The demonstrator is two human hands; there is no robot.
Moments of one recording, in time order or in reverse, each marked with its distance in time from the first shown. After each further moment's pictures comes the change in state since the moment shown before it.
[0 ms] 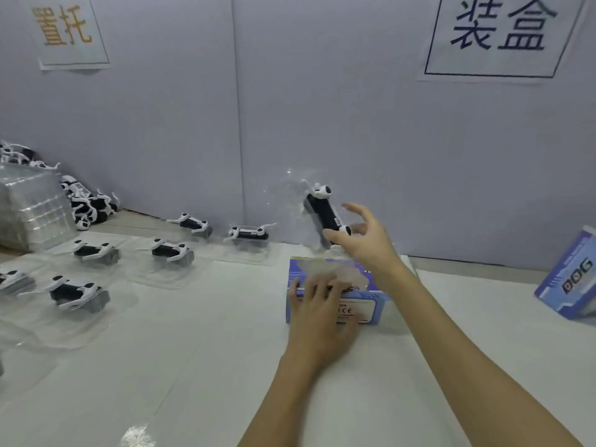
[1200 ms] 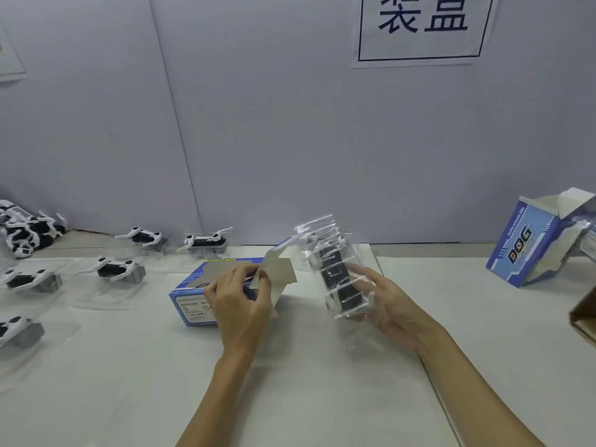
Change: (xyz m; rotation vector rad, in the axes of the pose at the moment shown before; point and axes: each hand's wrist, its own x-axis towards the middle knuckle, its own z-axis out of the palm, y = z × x) left_hand 0.020 -0.004 -0.030 -0.419 0.448 -0.334; right_hand -0.057 0.116 -0.104 0.515 -0.309 0.273
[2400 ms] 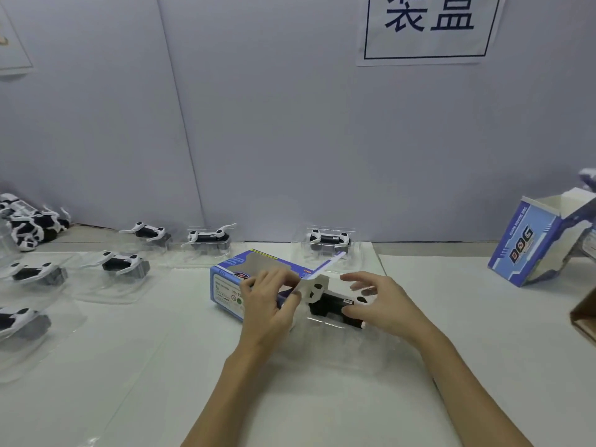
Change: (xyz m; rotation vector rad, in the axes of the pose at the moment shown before) left_hand -0.016 -0.002 0.006 -0.094 -0.410 0.175; right_hand -0.013 -0.010 0.024 -0.878 0.283 -0.035
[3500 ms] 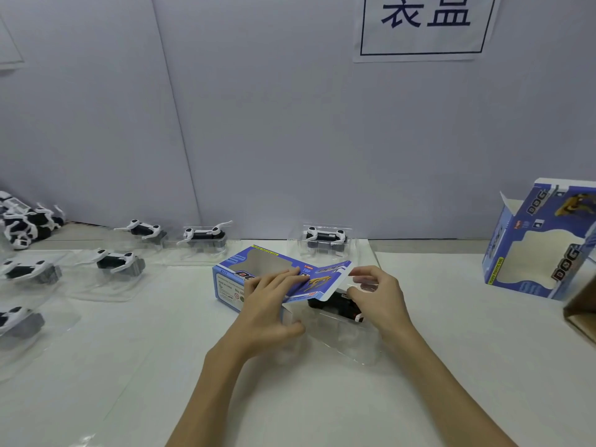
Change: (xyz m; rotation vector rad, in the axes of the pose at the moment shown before) left_hand 0.003 -0.004 -0.019 0.255 -0.402 0.074; right_hand 0.010 0.008 0.027 0.323 0.364 0.079
